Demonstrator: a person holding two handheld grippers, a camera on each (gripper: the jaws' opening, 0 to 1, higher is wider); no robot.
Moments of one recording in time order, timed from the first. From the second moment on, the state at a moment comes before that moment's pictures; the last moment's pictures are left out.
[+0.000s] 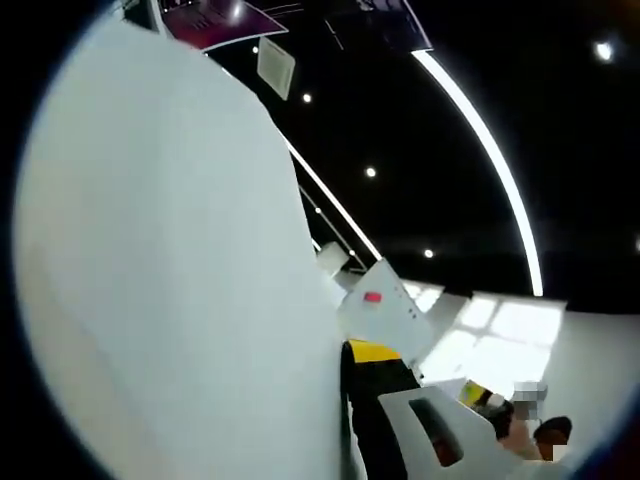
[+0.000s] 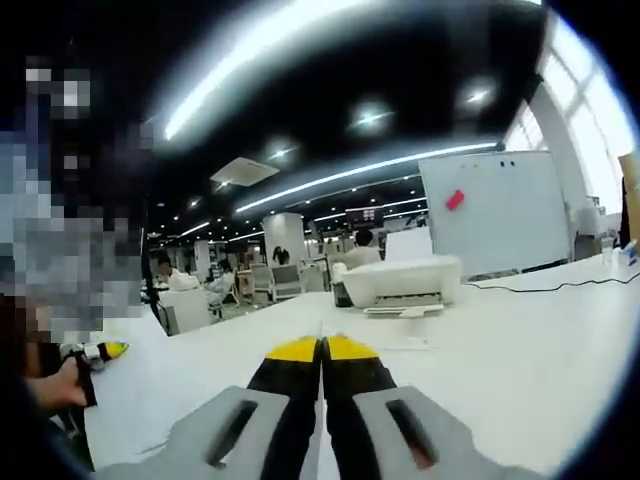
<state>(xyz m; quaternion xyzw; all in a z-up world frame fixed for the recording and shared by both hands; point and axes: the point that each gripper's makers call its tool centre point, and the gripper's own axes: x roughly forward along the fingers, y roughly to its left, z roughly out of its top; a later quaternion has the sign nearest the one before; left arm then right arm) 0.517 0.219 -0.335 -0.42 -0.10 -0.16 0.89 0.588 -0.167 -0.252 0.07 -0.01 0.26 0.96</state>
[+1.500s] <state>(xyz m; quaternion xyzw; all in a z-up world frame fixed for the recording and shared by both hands) 0.517 0.218 -0.335 -0.42 -0.10 -0.16 0.89 0.502 -0.091 -0.087 0.02 -0.16 0.38 0.91</state>
